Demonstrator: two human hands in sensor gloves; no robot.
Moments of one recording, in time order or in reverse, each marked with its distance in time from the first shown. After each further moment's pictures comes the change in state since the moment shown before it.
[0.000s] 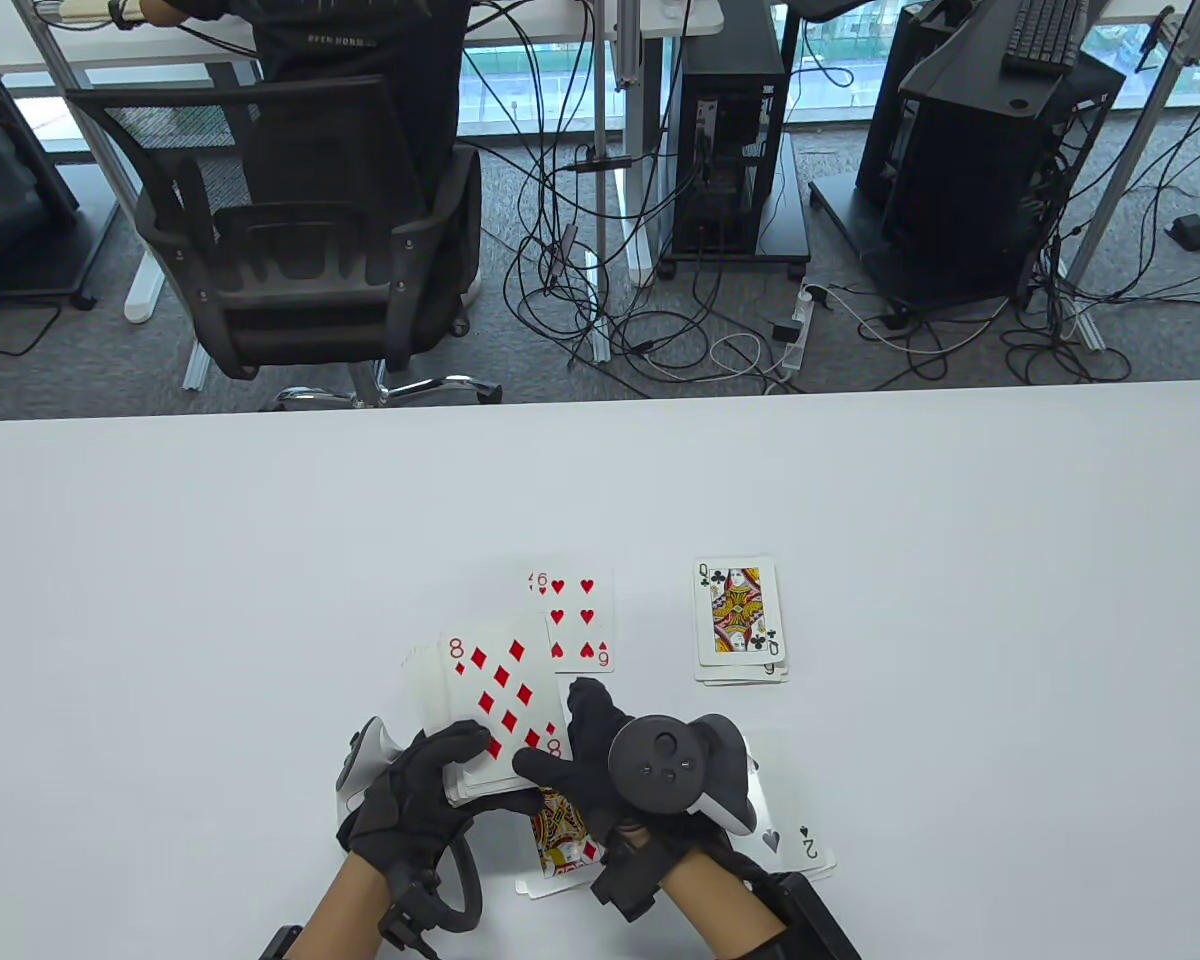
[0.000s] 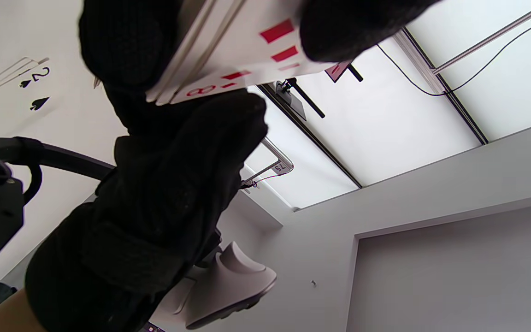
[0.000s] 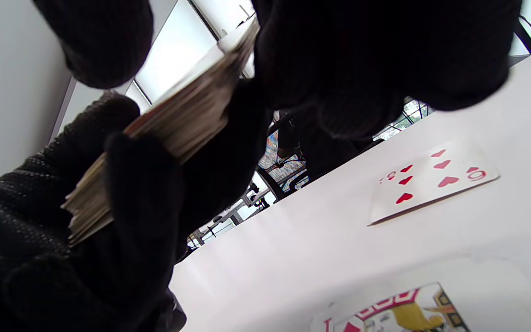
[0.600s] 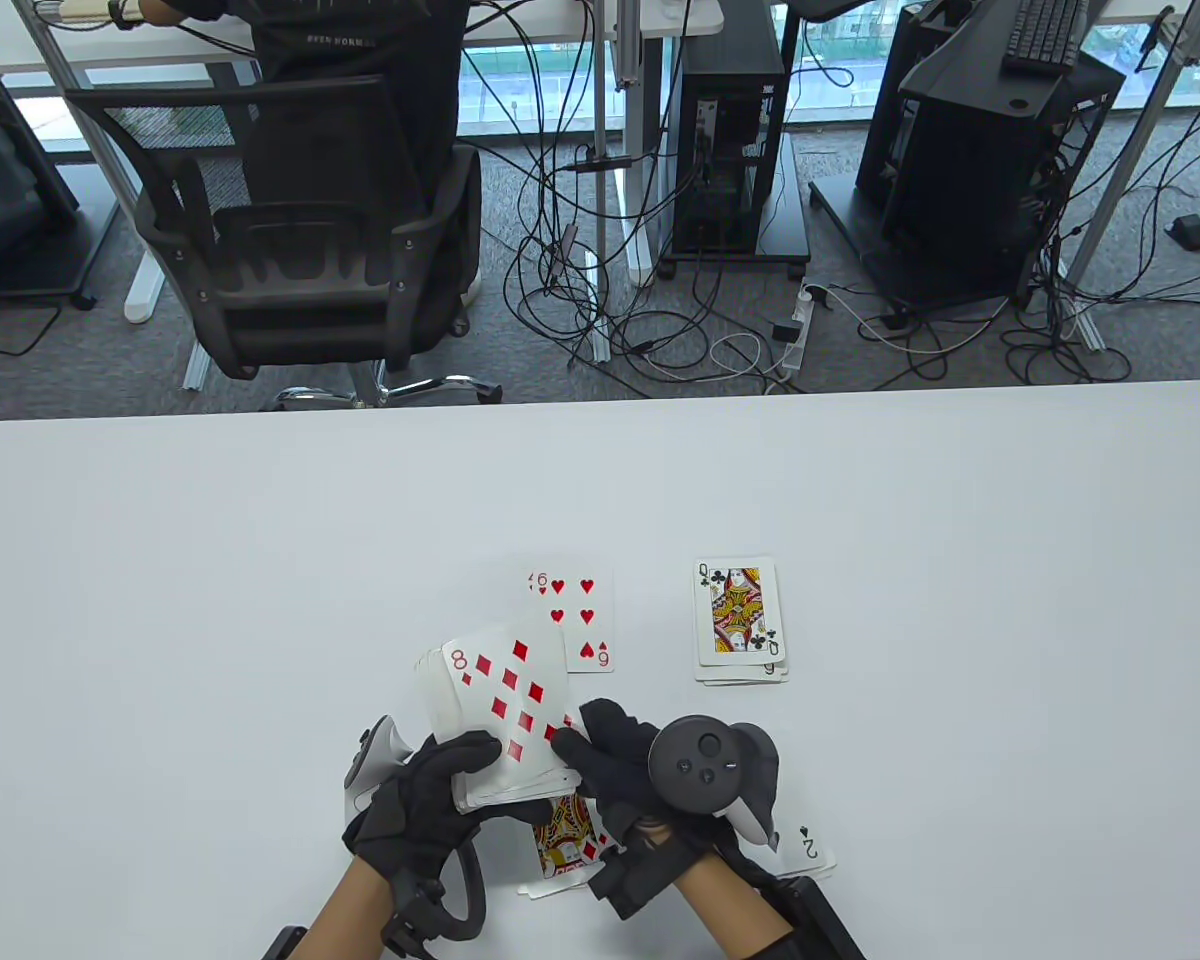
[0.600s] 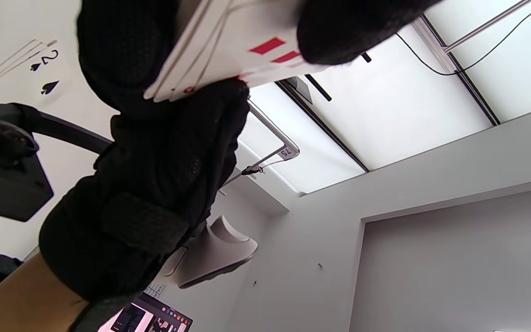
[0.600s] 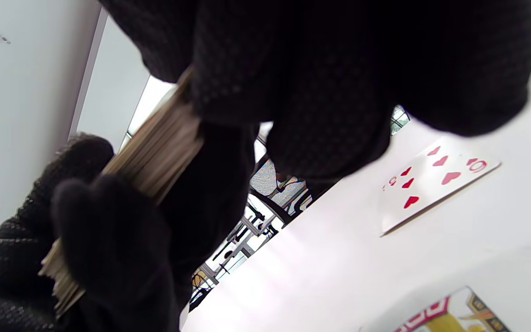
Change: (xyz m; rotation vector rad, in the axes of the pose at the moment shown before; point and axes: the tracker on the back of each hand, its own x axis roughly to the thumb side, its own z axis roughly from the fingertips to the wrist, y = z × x) left_hand -0.004 -0.001 -0.003 -0.053 0.015 -0.015; right_hand -0.022 -0.006 0.008 -0.108 0.040 -0.184
